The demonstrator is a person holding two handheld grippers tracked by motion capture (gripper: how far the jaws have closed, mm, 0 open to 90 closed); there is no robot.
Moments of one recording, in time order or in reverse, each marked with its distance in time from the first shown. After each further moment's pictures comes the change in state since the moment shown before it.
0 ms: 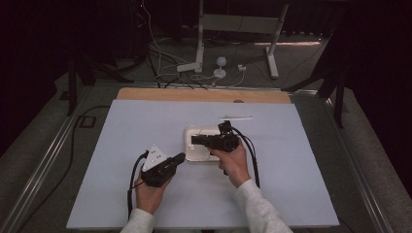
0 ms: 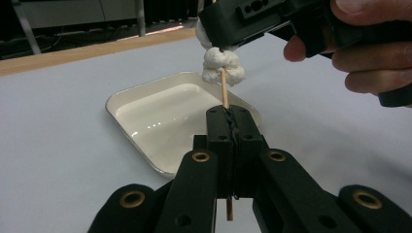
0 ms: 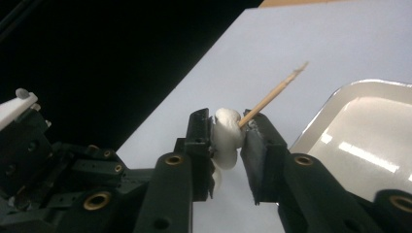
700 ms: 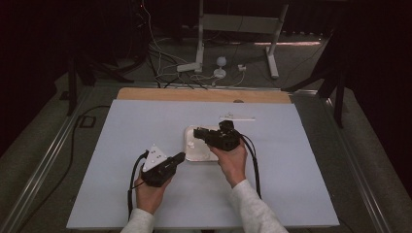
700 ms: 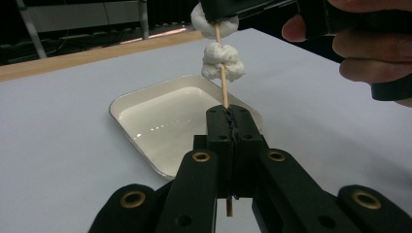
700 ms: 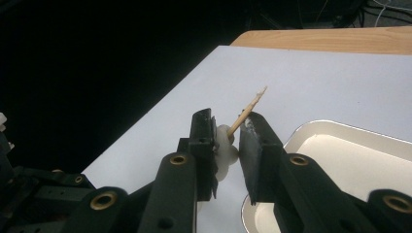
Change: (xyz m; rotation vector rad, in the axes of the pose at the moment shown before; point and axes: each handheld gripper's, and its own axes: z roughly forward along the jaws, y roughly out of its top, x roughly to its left) left arm -0.001 0.001 -0.001 0.001 0.012 0.009; right arm 0.013 0.004 -0.005 -0.114 -0.134 -0.097
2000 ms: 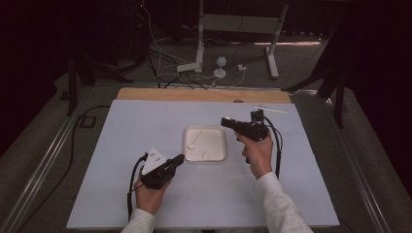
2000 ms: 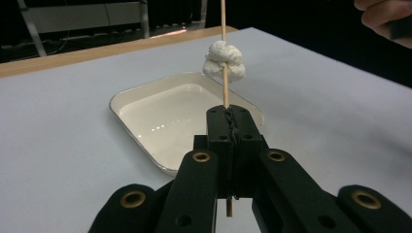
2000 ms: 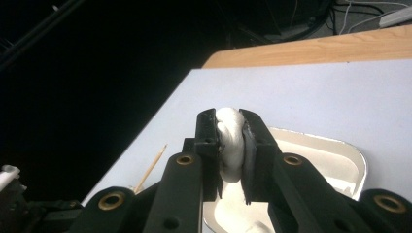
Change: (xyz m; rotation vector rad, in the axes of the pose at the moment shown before) left arm -0.001 -0.009 0.001 -0.003 0.003 0.000; right arm -0.055 0.020 -0.054 -0.047 -0.035 0.139
